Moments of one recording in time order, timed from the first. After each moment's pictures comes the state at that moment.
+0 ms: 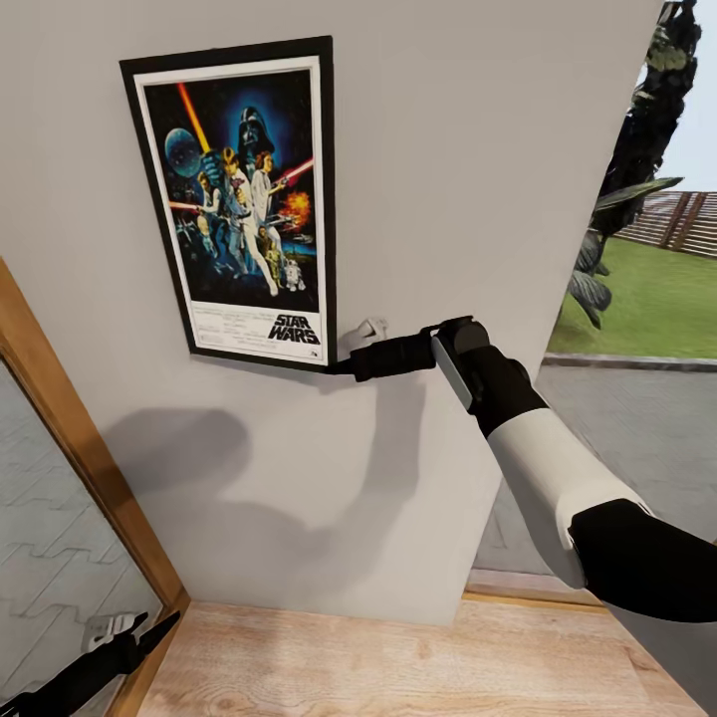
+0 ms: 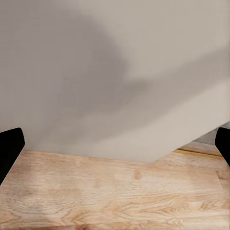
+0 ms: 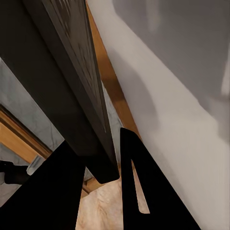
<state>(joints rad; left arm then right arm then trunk) -0.40 0.44 -0.14 -0.28 0.73 -0.24 -0.93 -1.28 0.09 0.28 -0.81 -0.10 0.83 0.99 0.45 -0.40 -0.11</state>
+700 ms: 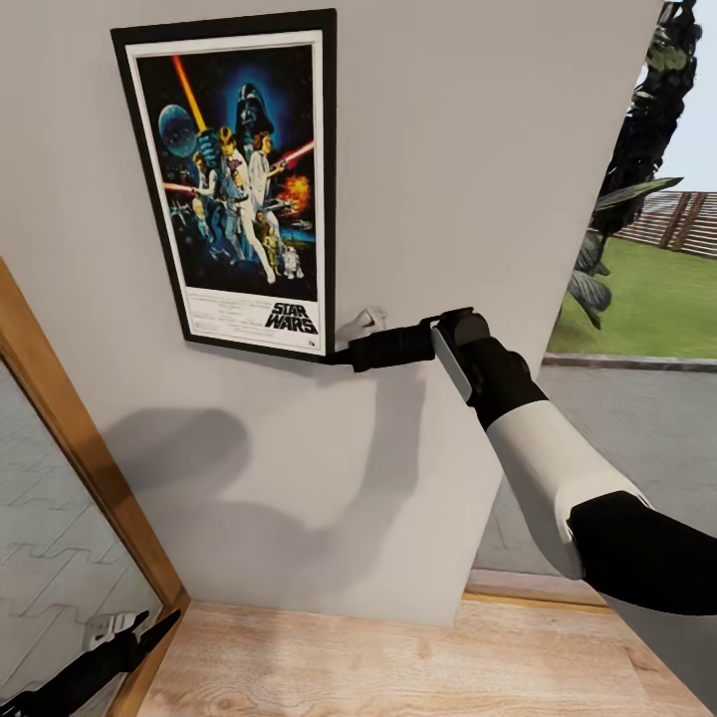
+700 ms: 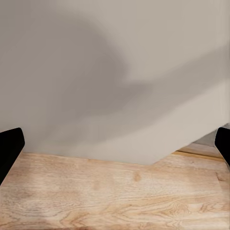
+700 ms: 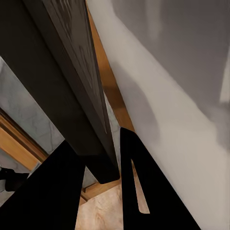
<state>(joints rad) -0.40 0.43 -0.13 -0.28 0.73 -0.24 -0.93 -1.31 0.10 0.27 -0.80 -0.11 0.81 0.98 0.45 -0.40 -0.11</state>
